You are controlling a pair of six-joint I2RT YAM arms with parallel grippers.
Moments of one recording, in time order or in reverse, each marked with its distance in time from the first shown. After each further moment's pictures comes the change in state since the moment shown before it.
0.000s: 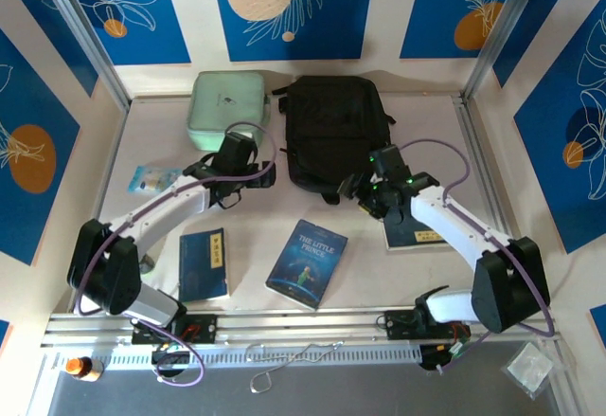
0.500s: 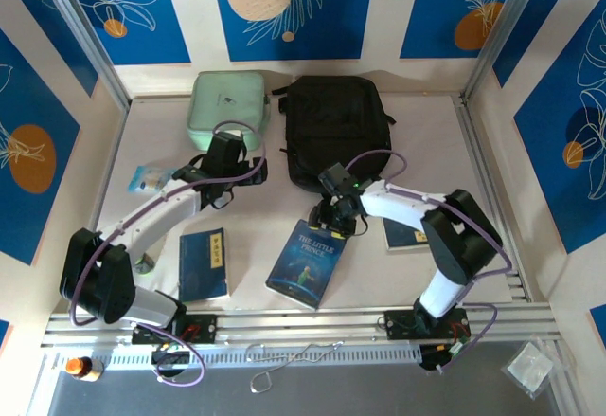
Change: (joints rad) left arm 0.044 -0.050 -0.040 0.034 -0.002 -0.002; right arm 0.212 0.370 0.101 0.010 -0.013 -0.034
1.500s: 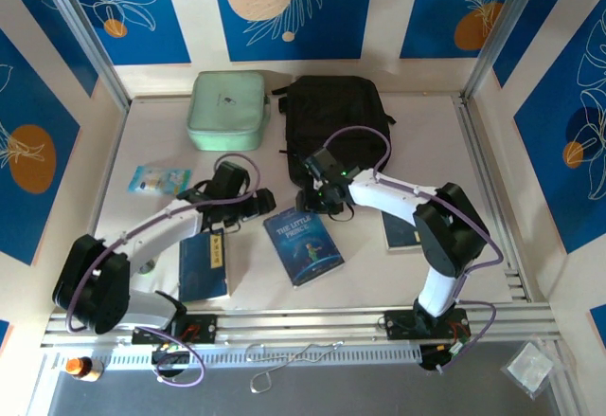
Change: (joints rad) left arm -0.083 -0.058 -0.235 -0.009 0.312 -0.417; right arm 0.035 0.056 0.140 0.028 0.137 -0.263
